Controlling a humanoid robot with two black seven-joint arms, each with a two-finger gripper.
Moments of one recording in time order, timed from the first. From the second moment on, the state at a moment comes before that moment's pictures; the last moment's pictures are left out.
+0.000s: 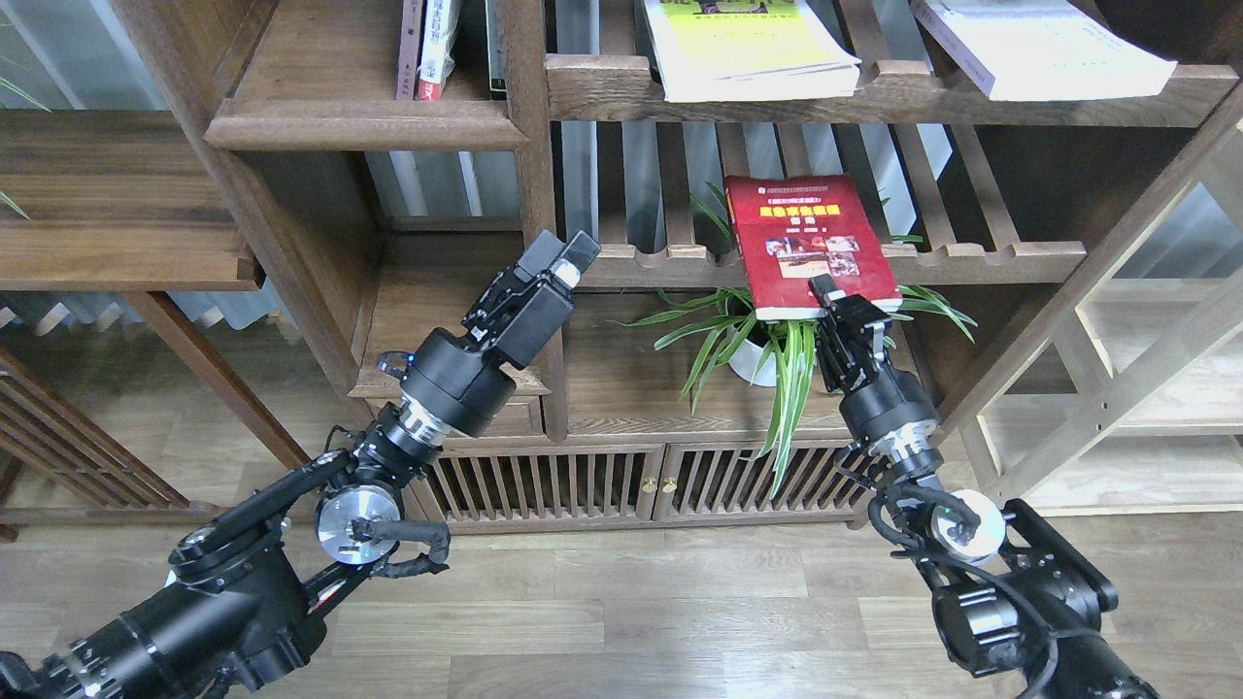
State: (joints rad) left arm -0.49 0.08 -0.65 -1.16 0.26 -0.46 -0.49; right arm 0.25 -0.11 1.17 0.88 0.41 0.58 -0.08
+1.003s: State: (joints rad) left arm -0.48 0.05 -0.59 -1.10 0.21 -0.42 -0.49; right arm 0.04 -0.27 1.12 1.14 0.39 0.58 -0.07
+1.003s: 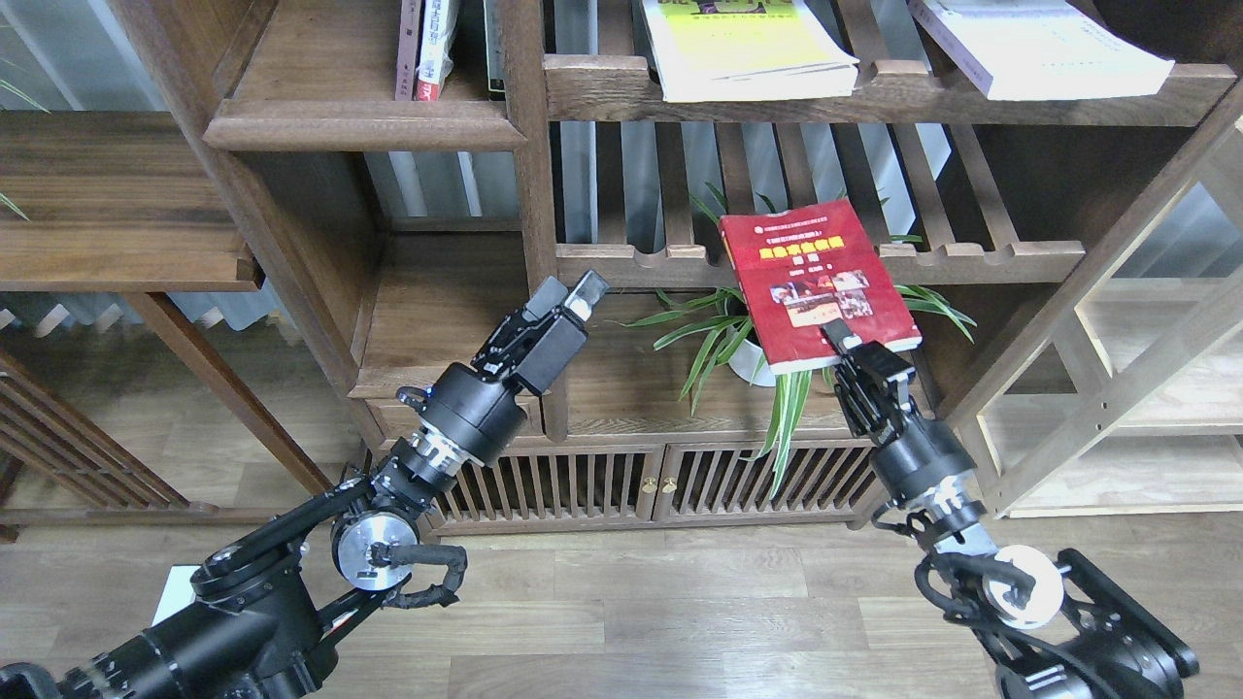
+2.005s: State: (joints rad) left arm -0.49 0.00 -0.56 -1.00 0.01 -0.42 -0.37; right arm -0.11 -0.27 1.12 1.32 0.37 0.58 -0.07
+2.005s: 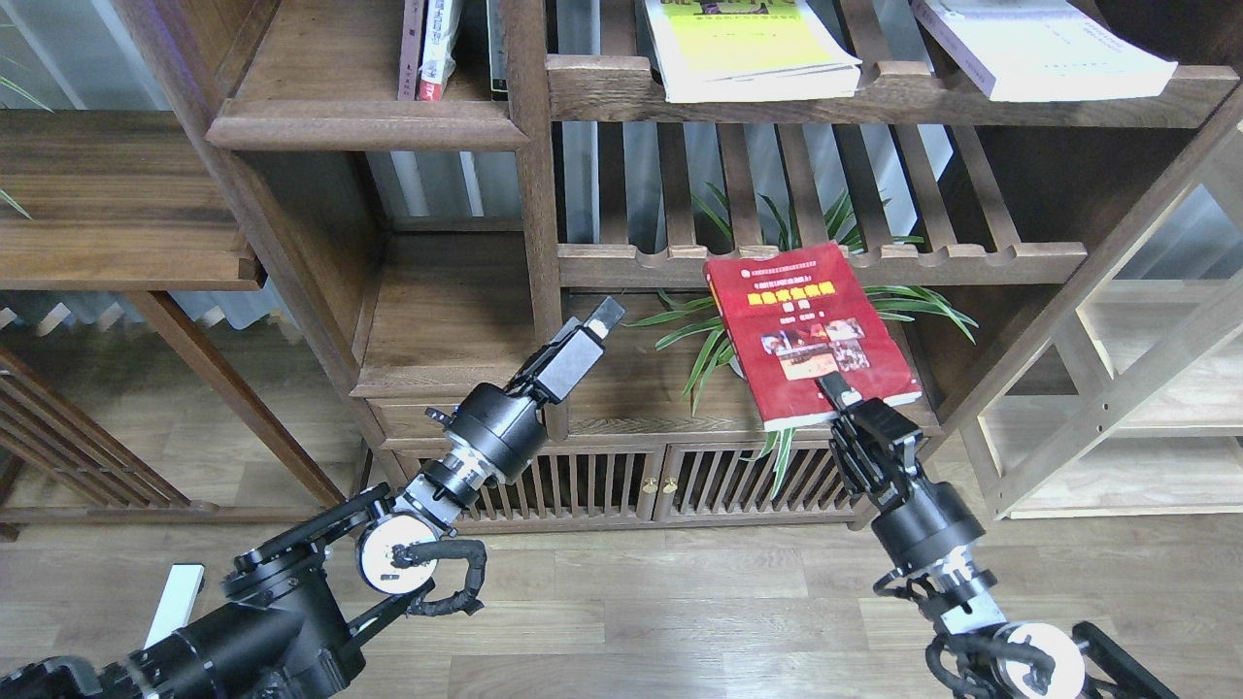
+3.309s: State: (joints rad) left arm -0.49 0.00 -0.58 -1.02 -0.31 -0.49 -0.07; right arm 0.00 -0.17 0.90 1.32 0.32 0.58 -0.07
